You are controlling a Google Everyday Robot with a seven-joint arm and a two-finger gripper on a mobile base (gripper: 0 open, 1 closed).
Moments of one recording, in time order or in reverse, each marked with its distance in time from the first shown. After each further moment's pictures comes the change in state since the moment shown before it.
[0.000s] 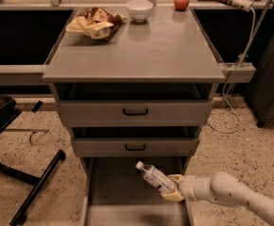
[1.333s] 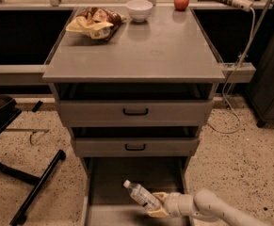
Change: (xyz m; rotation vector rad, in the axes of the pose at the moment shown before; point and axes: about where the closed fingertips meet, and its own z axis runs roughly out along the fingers) arm 0.064 0.056 0.110 -0.159 -0.112 0.061
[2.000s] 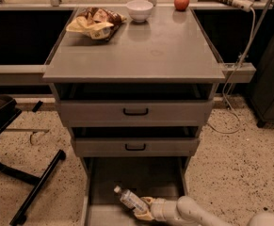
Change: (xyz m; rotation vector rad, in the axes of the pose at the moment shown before) arm 0.053 -0.007 0.106 0.025 -0.037 -0.038
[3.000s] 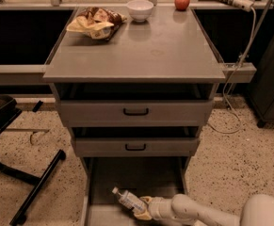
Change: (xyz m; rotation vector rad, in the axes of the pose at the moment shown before) arm -0.007 0.000 -0.002 0.033 0.125 -0.031
